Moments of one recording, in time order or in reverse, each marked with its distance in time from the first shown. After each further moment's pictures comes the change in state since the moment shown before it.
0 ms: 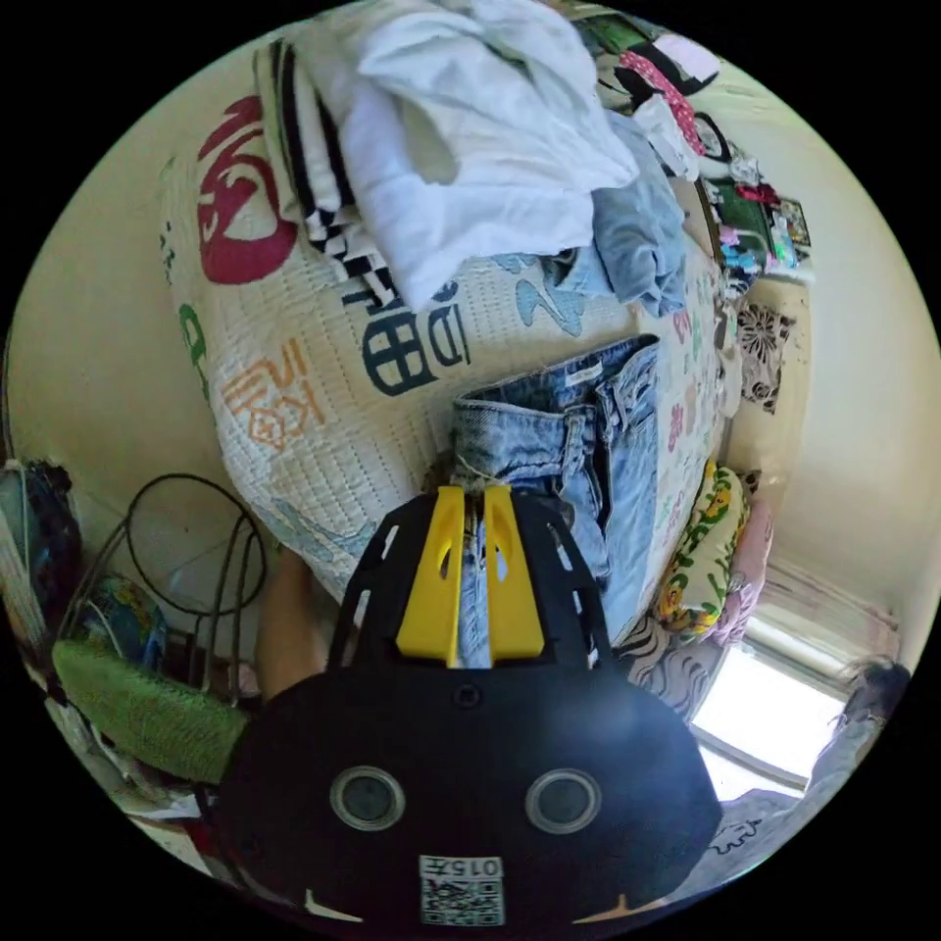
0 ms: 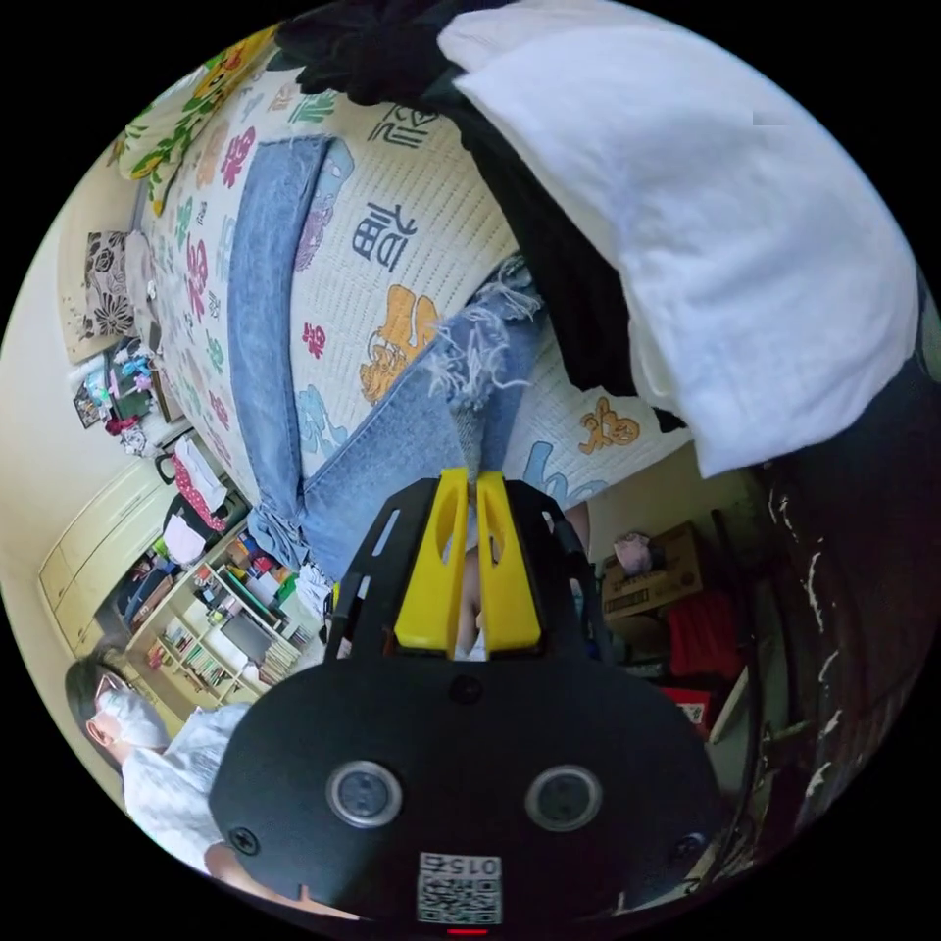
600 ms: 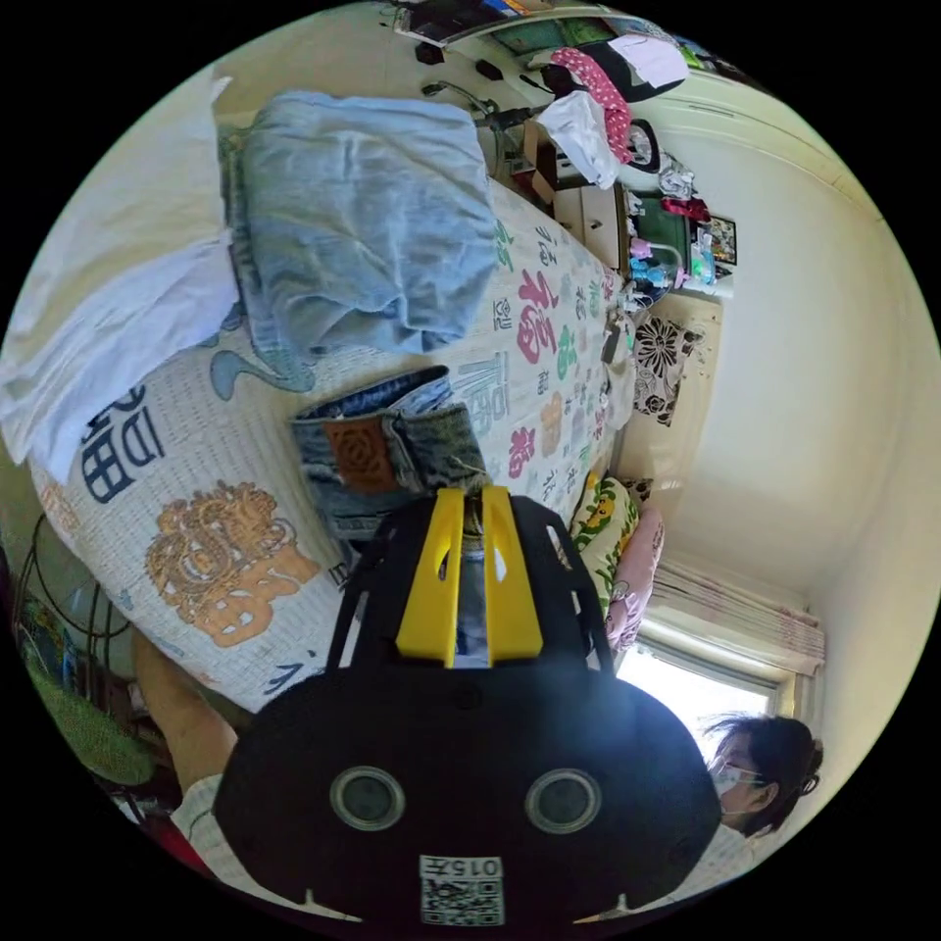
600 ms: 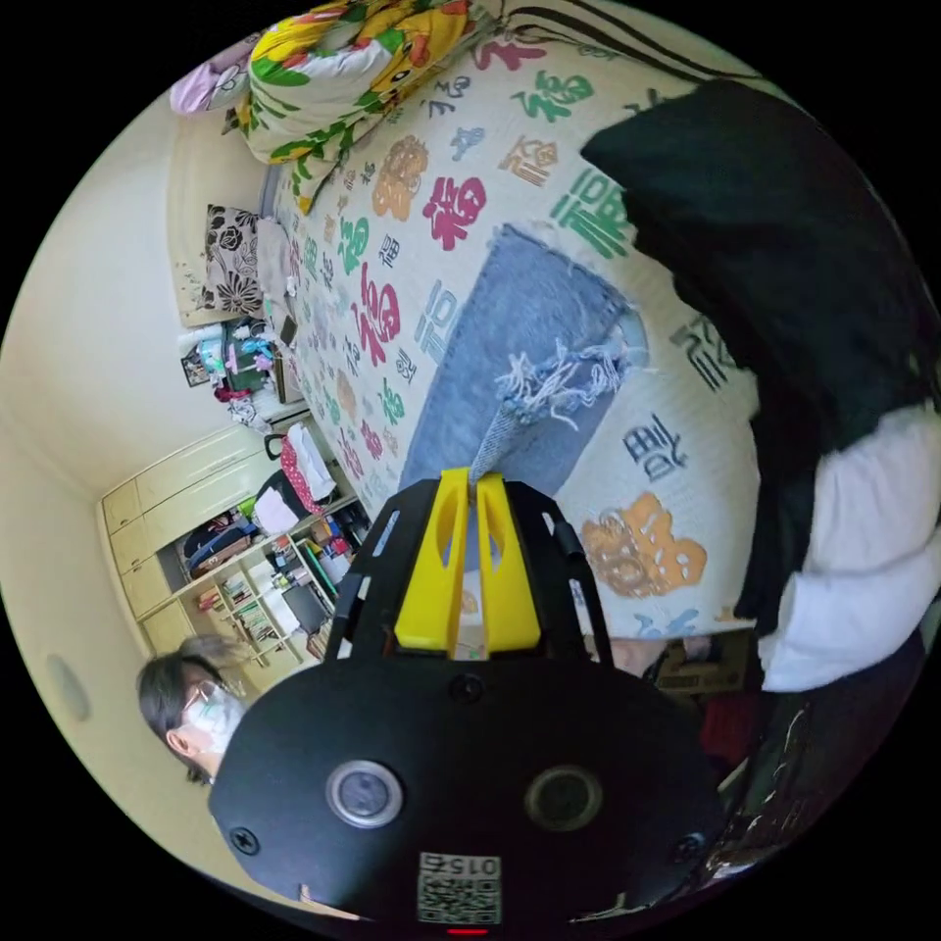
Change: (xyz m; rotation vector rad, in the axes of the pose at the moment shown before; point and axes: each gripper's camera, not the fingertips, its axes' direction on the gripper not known) left arm 0.132 -0.173 -0.065 0.030 0.299 -0.002; right arm -0.222 -0.165 -0.111 0.065 -0.246 -0.208
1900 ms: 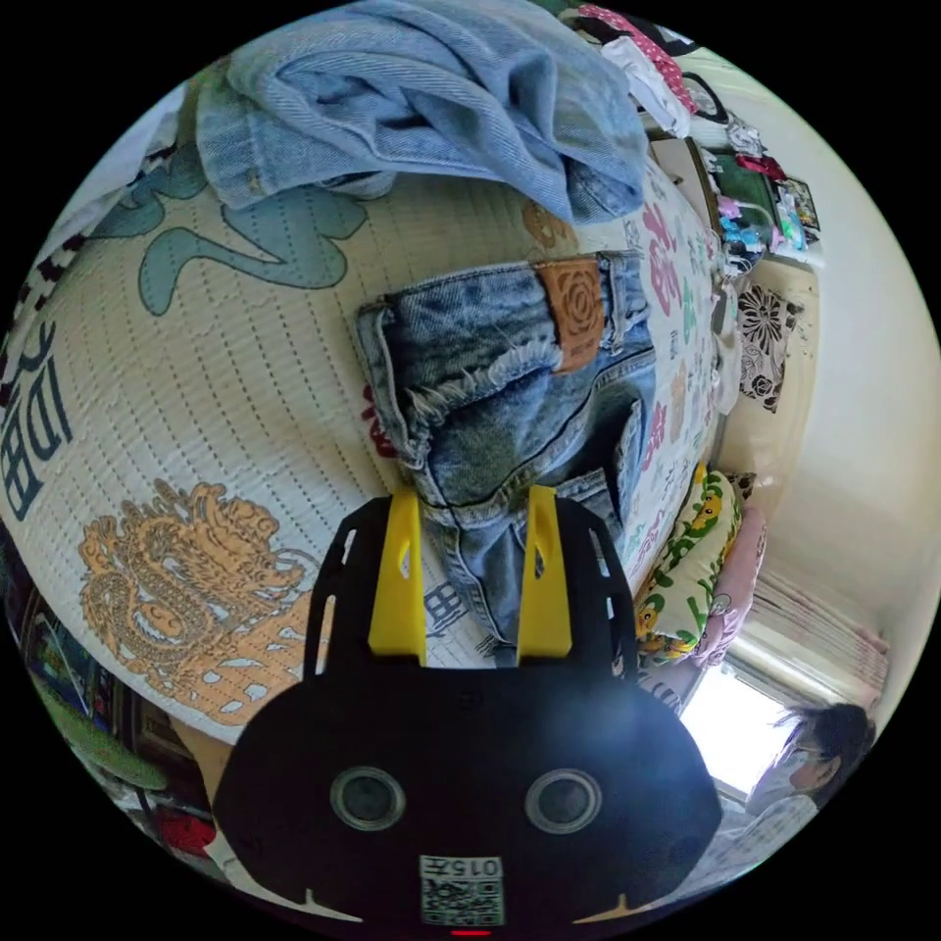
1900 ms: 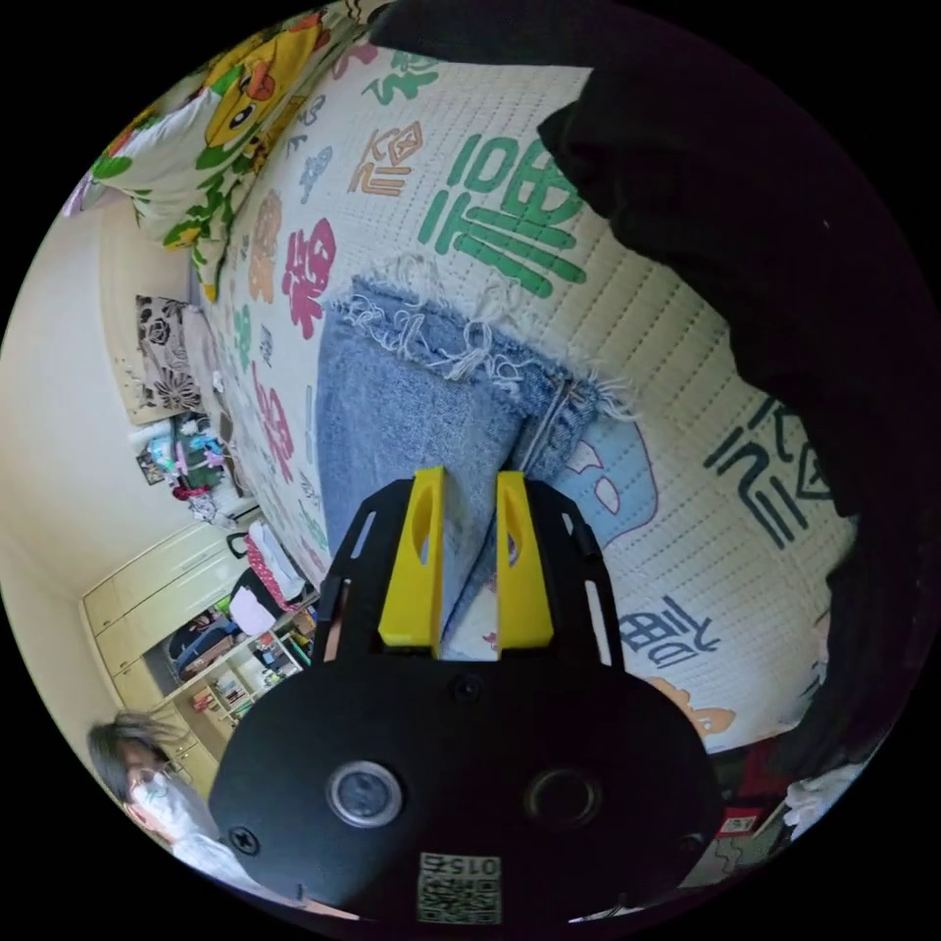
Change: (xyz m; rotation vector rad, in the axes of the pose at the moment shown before) left arm -0.031 -0.147 0.112 -0.073 -0.264 -0.034; right arm -0.019 -0.152 0.102 0.153 0.063 0.156
